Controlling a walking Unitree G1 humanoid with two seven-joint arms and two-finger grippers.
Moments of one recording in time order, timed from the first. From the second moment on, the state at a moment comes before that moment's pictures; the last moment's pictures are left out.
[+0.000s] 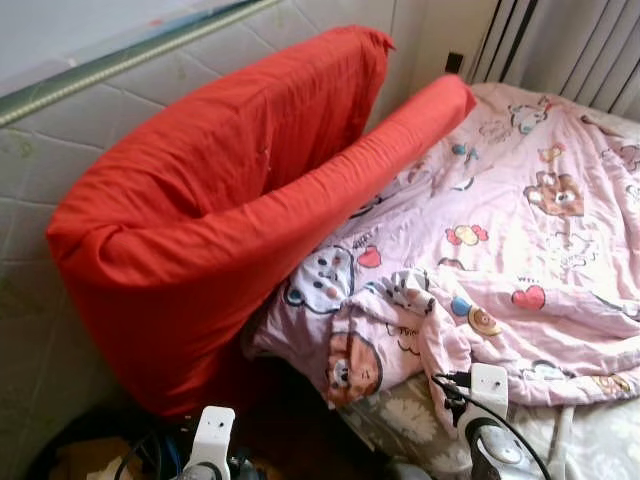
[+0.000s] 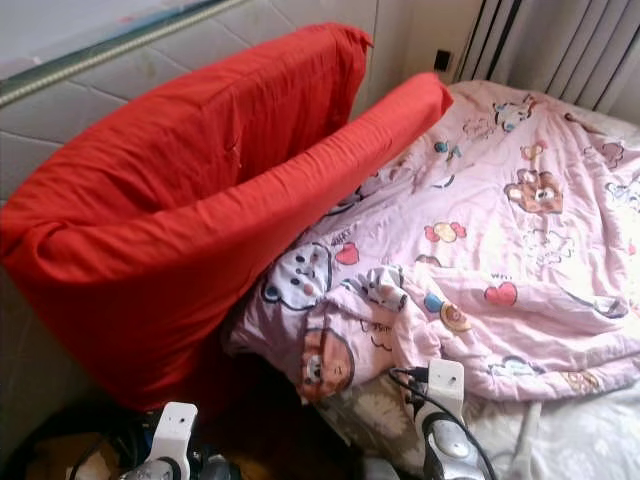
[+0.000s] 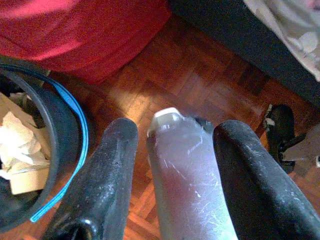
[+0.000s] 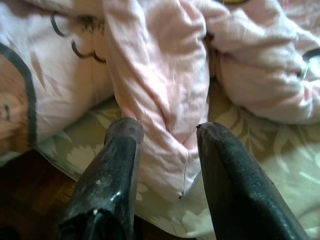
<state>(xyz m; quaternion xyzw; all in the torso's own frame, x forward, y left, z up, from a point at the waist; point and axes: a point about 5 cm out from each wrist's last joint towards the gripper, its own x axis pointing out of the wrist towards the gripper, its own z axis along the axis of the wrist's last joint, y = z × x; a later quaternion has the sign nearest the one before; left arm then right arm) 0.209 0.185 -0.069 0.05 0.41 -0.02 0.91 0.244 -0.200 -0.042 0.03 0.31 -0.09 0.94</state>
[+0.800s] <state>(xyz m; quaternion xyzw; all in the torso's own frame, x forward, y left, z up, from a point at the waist) 0.222 0.184 -0.061 0.05 0.38 -0.02 0.92 0.249 -0.198 -0.038 0.04 0.29 -0.08 0.95</state>
